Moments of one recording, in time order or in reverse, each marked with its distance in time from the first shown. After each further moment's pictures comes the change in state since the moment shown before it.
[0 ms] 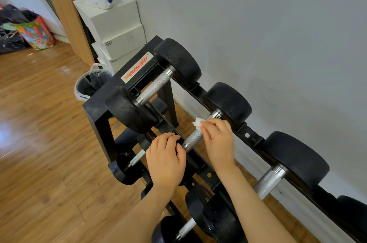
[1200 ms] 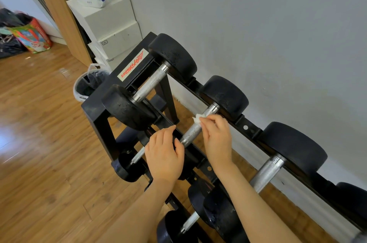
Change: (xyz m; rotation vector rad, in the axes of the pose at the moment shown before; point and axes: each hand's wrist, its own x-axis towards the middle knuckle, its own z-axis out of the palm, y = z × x) left_hand 0.000 0.006 -0.006 -0.017 -0.012 -0.015; right_hand -0.011 -0.008 -0.005 0.017 -0.054 0.089
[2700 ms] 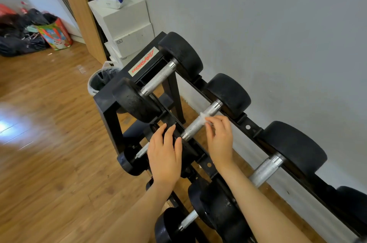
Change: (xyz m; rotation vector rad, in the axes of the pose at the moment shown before) left_hand -0.029 -0.005 0.004 0.006 0.028 -0.060; right_hand -0.014 0.019 0.007 0.315 0.026 0.086
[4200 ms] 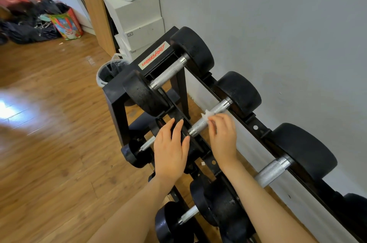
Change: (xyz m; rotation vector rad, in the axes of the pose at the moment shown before) left_hand -0.002 -0.007 -0.007 0.084 -0.066 0.084; right_hand -0.001 -0.002 0.007 -0.159 -0.045 -0.136
